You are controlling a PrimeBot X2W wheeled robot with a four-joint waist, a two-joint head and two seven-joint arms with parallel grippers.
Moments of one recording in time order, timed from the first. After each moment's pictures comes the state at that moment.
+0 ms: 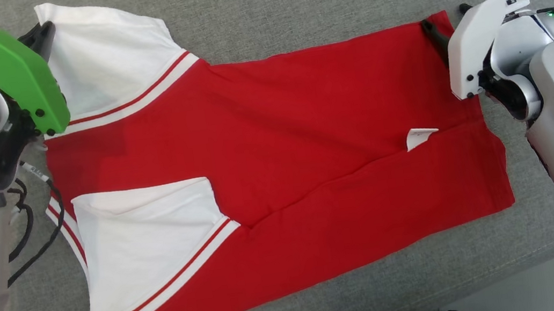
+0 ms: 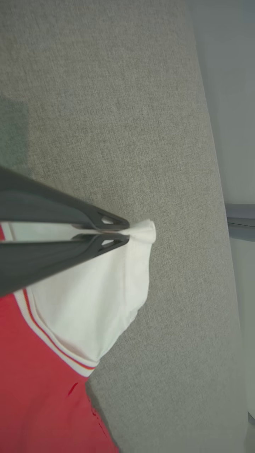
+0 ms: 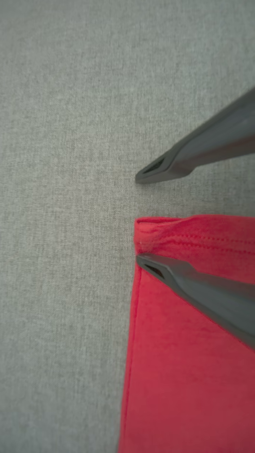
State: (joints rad) left arm -0.86 0.43 -0.33 0.24 -0.66 -0.02 0.65; right arm -0.81 -0.27 0.25 0.56 0.32 0.13 0.46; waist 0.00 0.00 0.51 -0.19
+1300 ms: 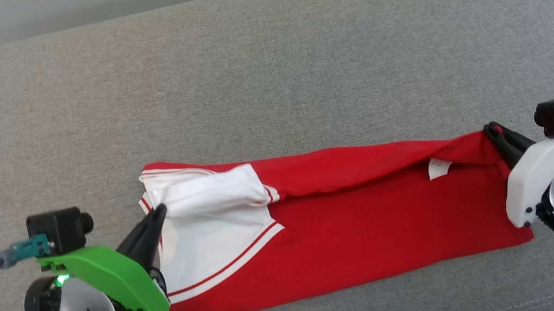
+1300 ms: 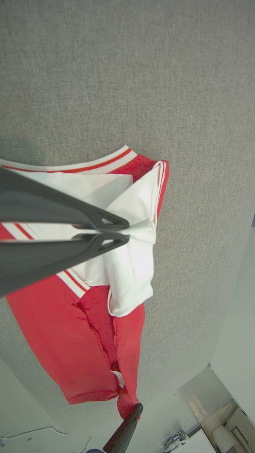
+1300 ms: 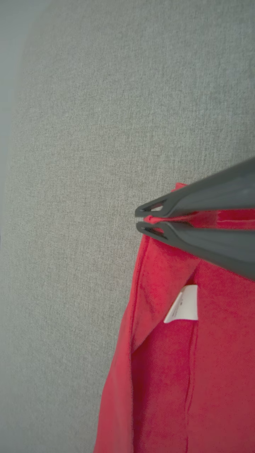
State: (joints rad) left arm -0.18 0.38 -0.30 -0.12 -0.81 0.03 0.43; right arm -0.27 -0.38 0.15 0.19 0.37 0.13 0.28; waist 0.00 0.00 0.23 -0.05
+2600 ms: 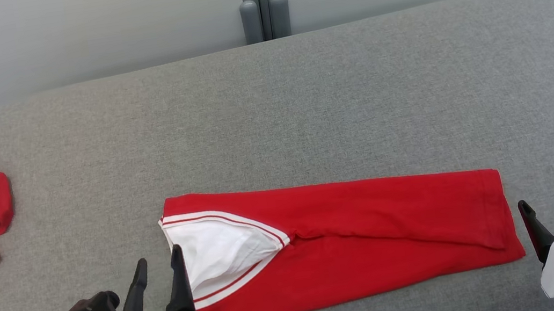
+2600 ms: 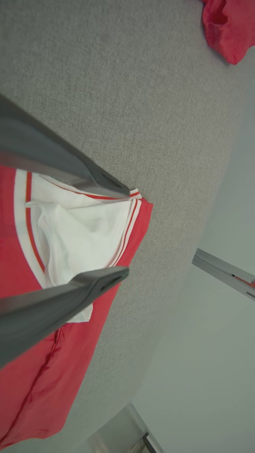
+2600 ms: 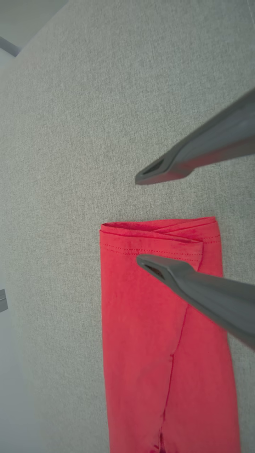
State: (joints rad) left arm 0.01 0.18 -0.29 0.08 -0.66 0.13 -0.07; right arm 0.07 -0.17 -0.15 0.02 0.27 0.13 0.31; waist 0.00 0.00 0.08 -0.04
